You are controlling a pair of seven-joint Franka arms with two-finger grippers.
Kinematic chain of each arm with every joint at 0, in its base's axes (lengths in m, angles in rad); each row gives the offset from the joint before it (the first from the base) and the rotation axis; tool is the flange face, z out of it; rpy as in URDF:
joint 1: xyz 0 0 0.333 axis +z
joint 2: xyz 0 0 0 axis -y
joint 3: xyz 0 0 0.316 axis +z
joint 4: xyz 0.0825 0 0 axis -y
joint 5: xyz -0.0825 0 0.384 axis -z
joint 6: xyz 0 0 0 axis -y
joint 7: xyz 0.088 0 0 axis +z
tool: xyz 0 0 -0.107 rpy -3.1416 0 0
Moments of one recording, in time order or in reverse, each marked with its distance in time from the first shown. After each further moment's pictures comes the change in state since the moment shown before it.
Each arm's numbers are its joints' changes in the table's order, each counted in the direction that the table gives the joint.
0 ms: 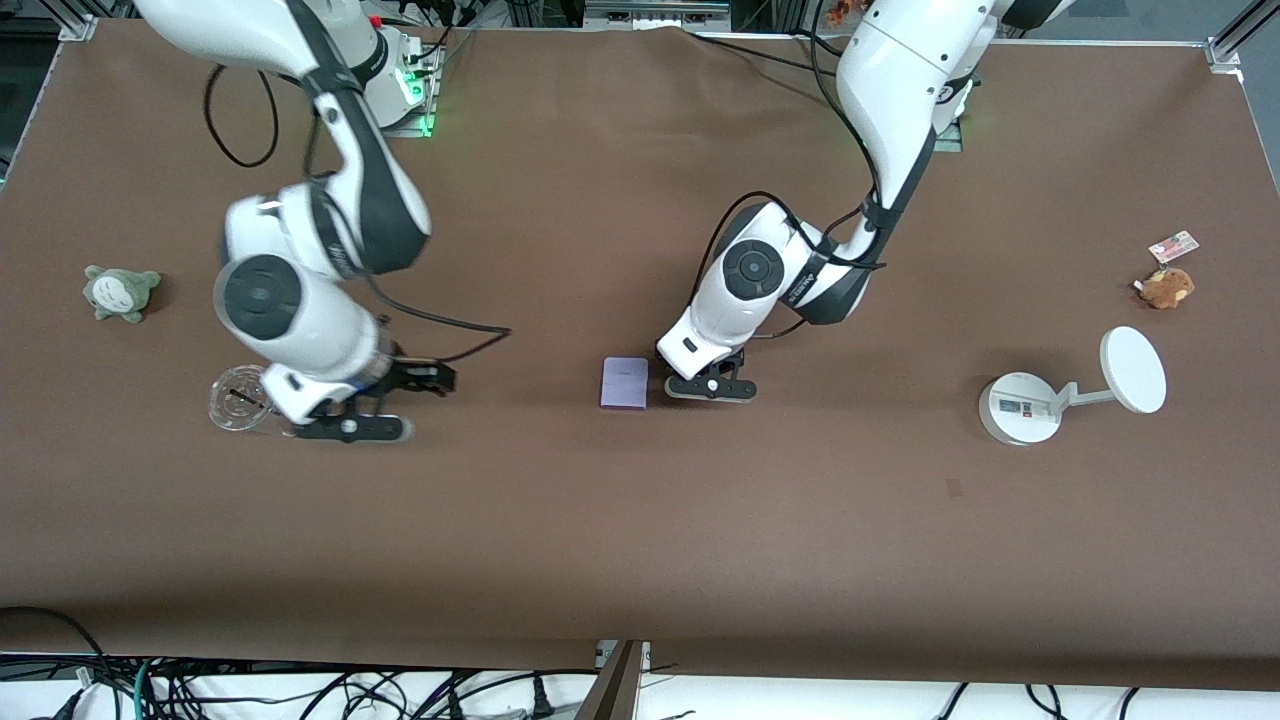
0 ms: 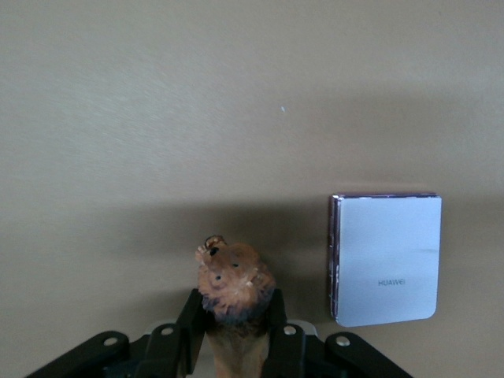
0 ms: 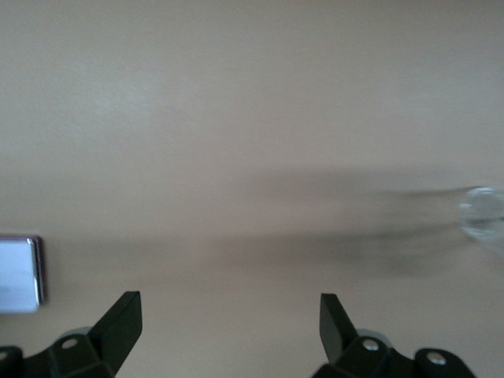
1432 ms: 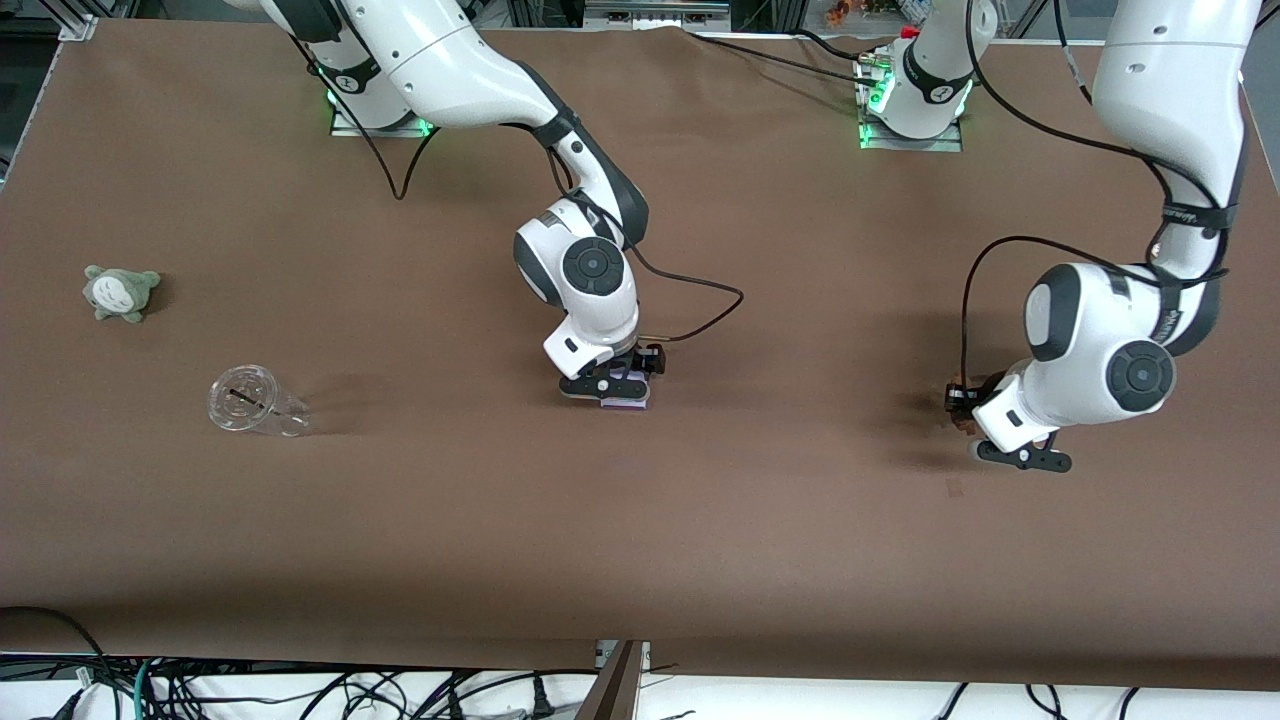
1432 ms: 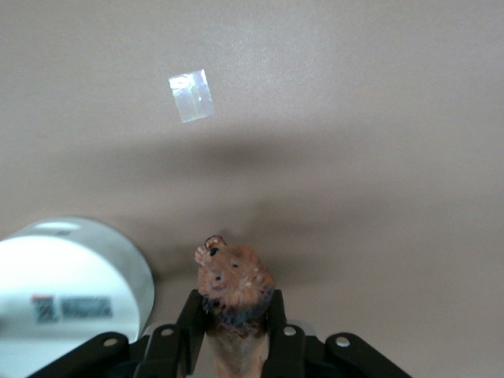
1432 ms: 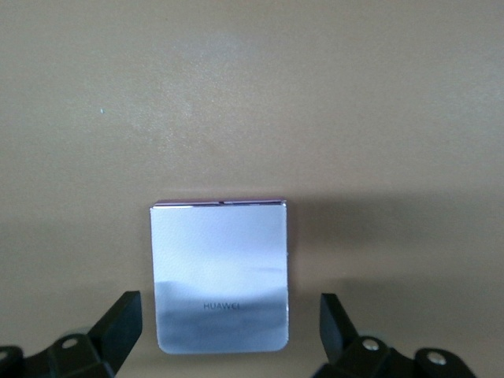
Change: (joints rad) left arm 0.576 0.132 0.035 -0.127 -0.080 -0.237 -0.677; right arm 0.354 -0.330 0.001 0.126 0.000 0.316 -0.414
